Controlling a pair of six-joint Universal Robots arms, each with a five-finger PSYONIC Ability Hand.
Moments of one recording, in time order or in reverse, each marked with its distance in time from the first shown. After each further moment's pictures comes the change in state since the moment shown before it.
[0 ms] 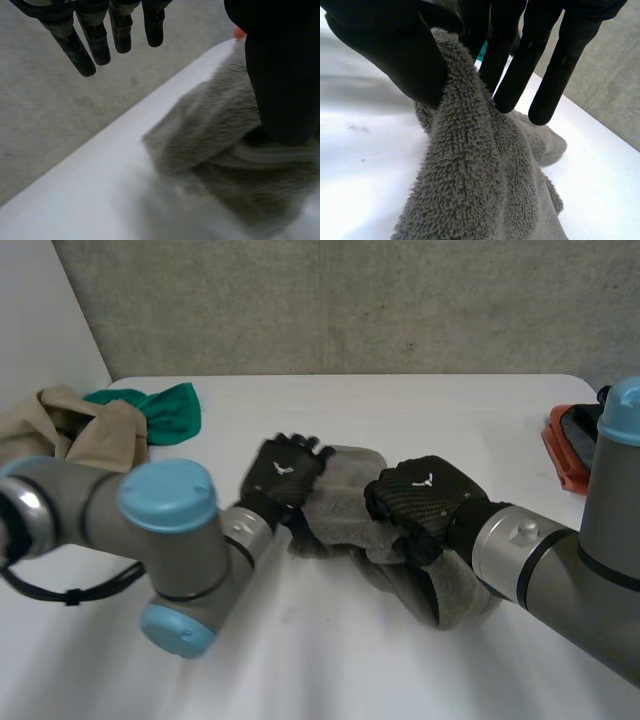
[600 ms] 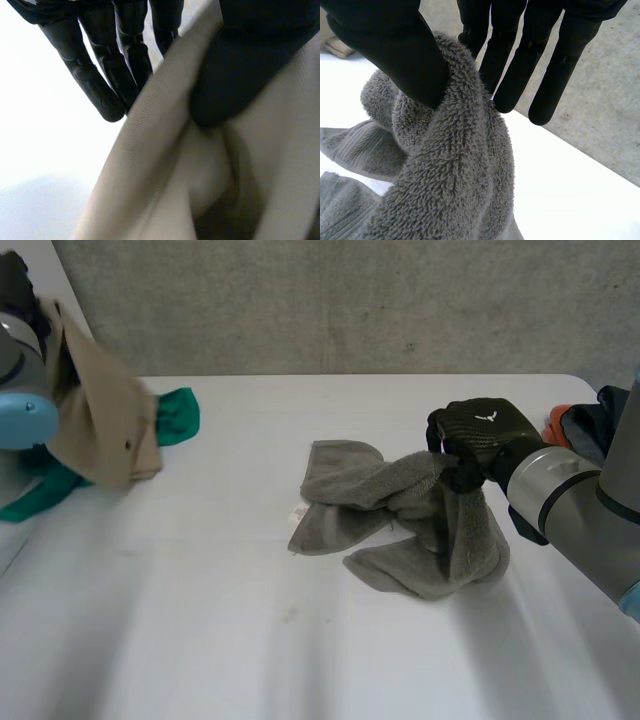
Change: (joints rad) left arm 0.521 -0.090 0.748 -0.266 -0.310 -0.073; right arm -0.101 0.048 -0.110 -0.087 0.158 0.149; left_hand 0.937 0.965 0.948 0.970 0.906; right_hand 0.000 0.000 -0.006 0.000 0.000
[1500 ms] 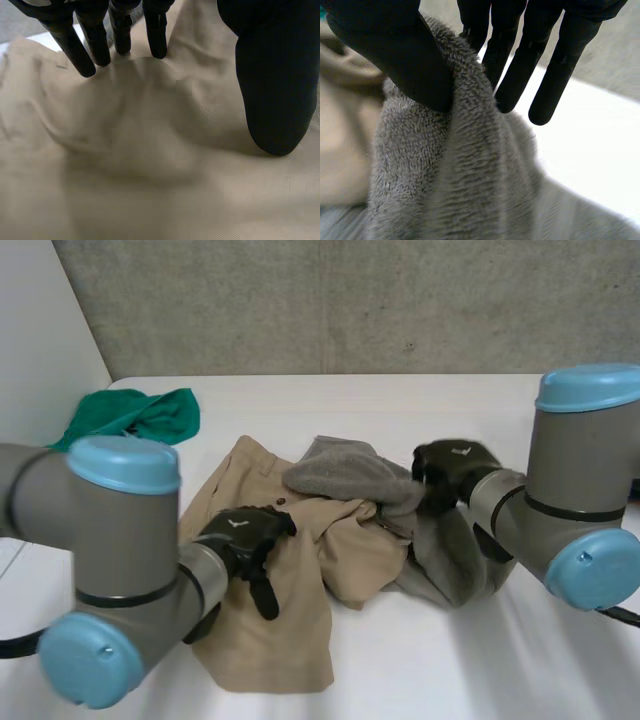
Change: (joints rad) left arm -0.492 0.258 -0.832 -0.243 0.259 -0.209; right arm 0.045 0.248 -0.158 0.049 0.101 0.142; left_hand -0.821 -0.965 -0.947 -0.968 -0.903; right_hand 0.000 0.000 -0.003 -0.002 0.000
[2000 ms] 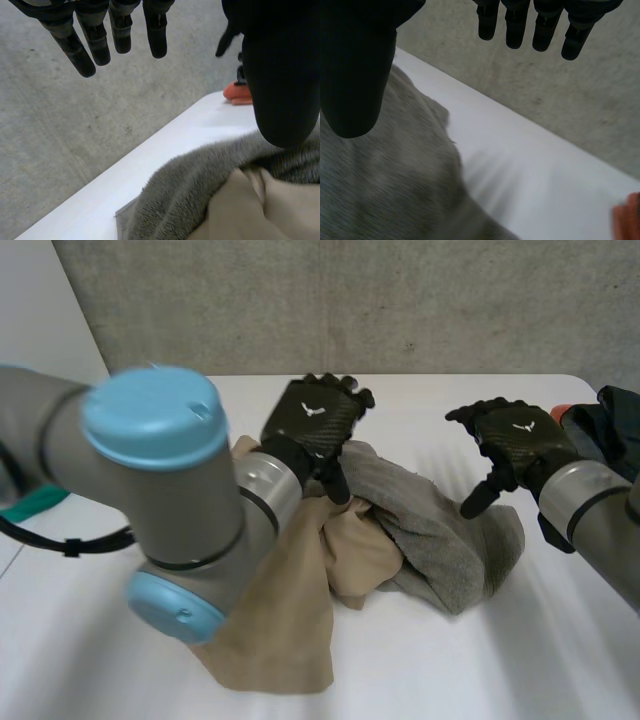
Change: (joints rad) left arm -0.144 -0.020 0.305 0.213 -0.012 0.177; right arm -0.152 -0.275 0.276 -0.149 -0.123 -0.104; left_hand 0.000 0.000 0.000 0.000 0.000; right_hand -0.883 -0.964 -0.976 -0.978 -0.954
